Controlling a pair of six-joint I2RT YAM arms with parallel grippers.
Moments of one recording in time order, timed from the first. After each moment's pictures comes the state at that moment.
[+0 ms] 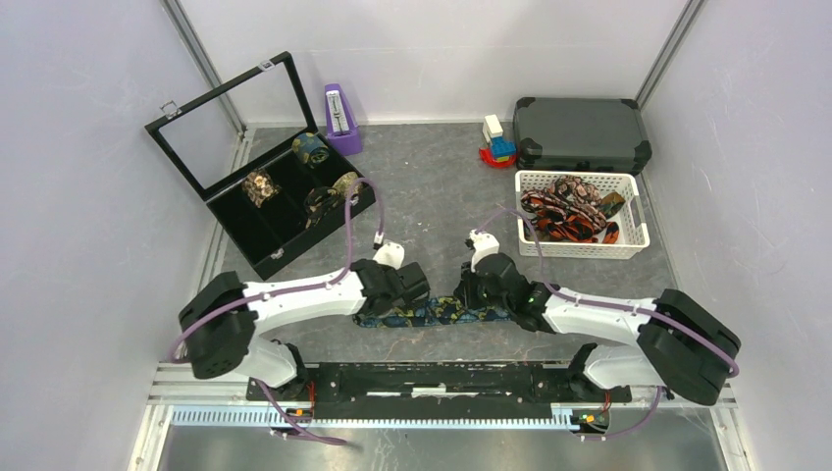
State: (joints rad) left arm -1.05 1.39 0.85 -0.91 -0.62 -0.78; right arm 0.91 1.29 0.46 0.15 0.13 0.54
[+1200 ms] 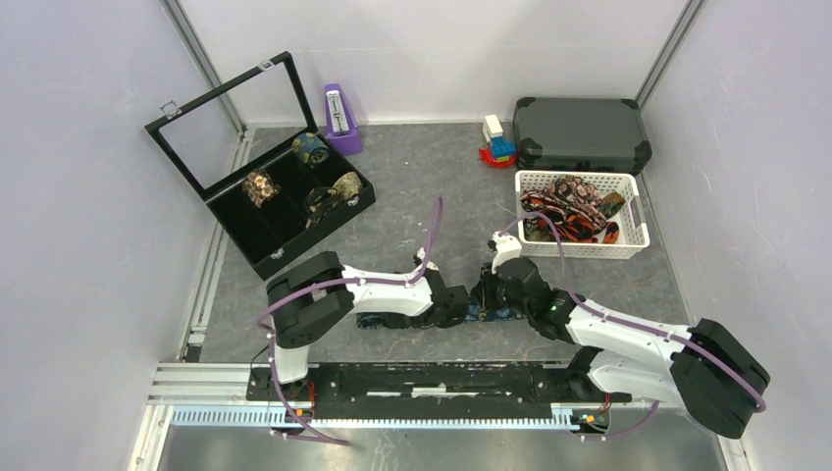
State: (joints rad) left arm -1.20 1.88 1.12 -1.11 -0.71 -0.85; right arm 0.82 1.07 0.35 0.08 0.14 0.52
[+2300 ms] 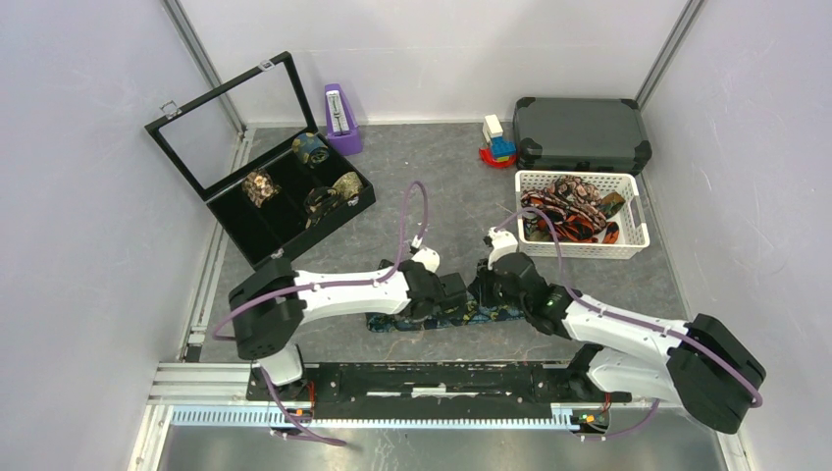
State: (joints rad) left arm -1.20 1.71 1.12 -1.06 -0.65 -0.85; right arm 0.82 1.10 0.39 0.07 0.14 0.51
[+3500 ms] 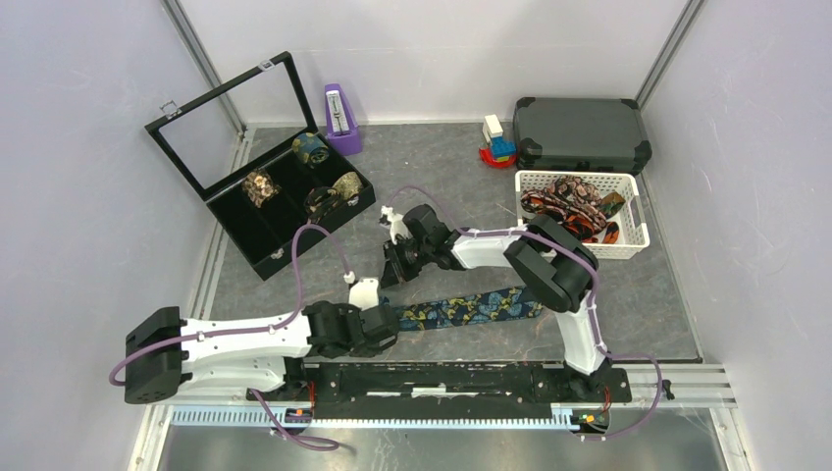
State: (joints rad) left arm -1.25 1.04 0.53 -0.76 -0.36 -1.14; right arm 0.84 2.04 1.18 0.11 -0.54 0.43
